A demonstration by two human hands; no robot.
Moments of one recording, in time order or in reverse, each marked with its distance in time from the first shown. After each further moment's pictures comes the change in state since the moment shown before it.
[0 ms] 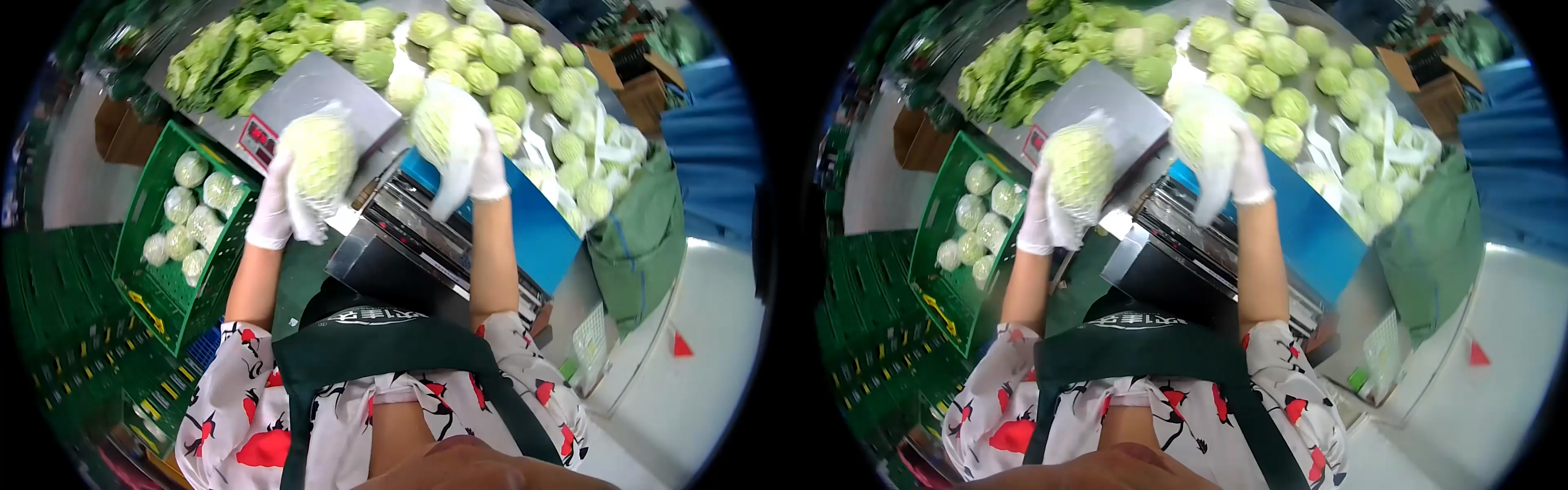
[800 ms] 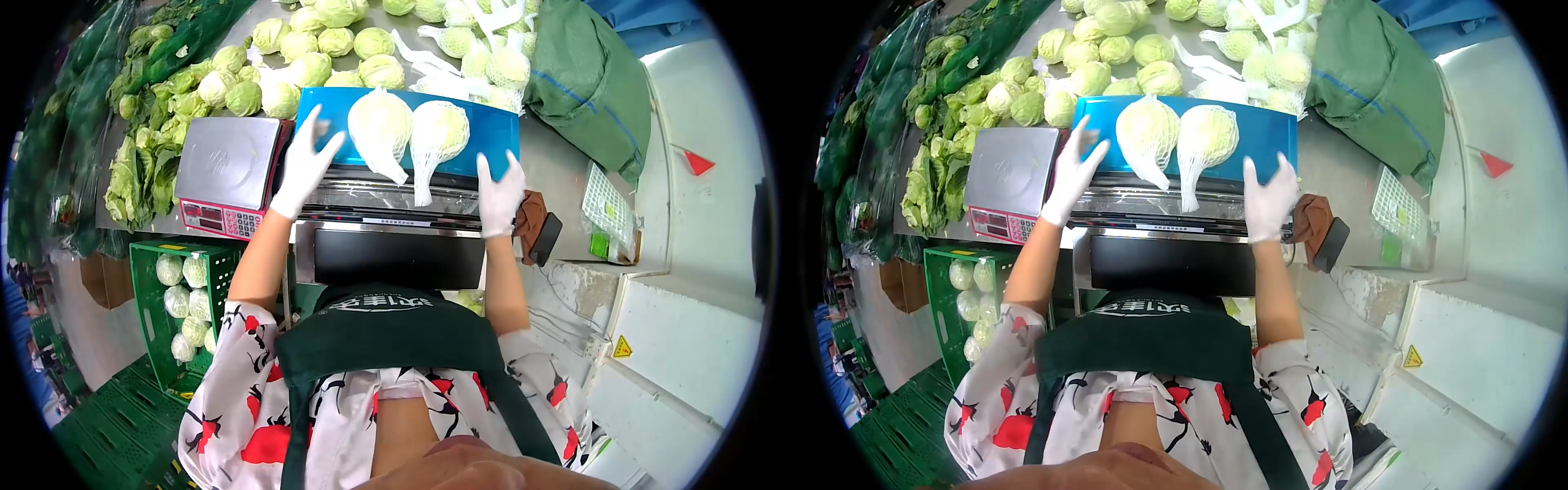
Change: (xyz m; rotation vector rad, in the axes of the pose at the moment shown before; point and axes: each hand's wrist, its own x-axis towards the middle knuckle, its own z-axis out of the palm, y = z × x) left_hand 0.077 -0.140 0.100 1.337 -0.461 0.397; right_hand -0.256 -0.003 -0.116 -1.430 1.362 -0.439
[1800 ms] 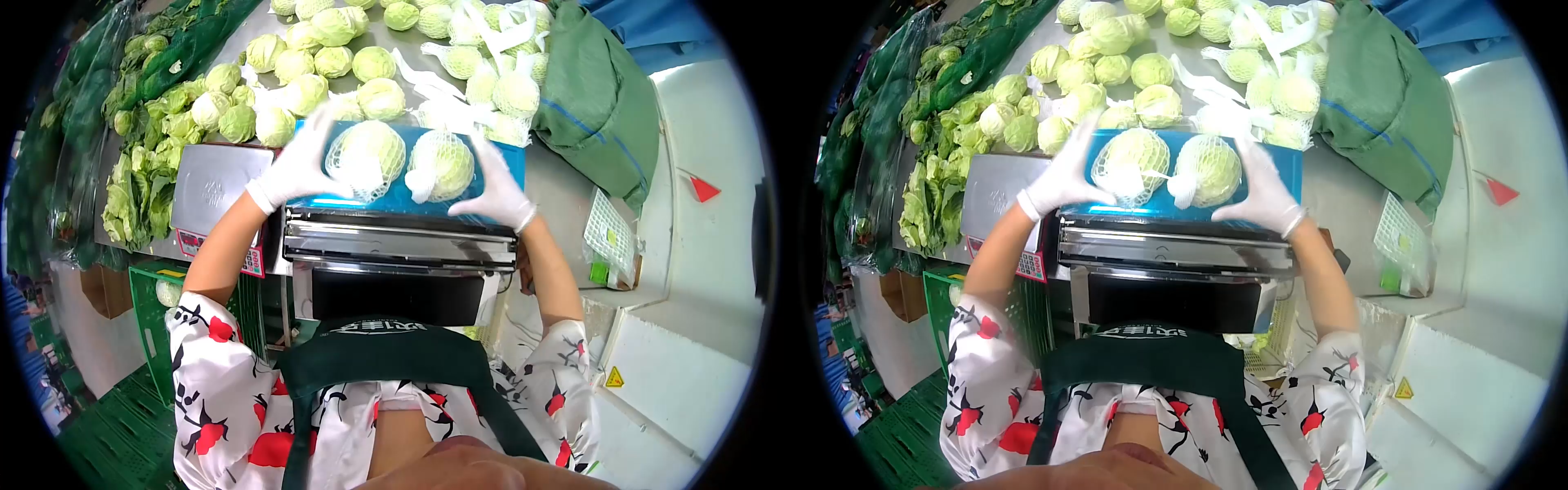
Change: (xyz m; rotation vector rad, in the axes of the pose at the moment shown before) left_hand 0.091 0.019 -0.025 0.325 -0.382 0.425; right_hand 0.111 -0.027 0.009 0.144 -0.768 -0.610
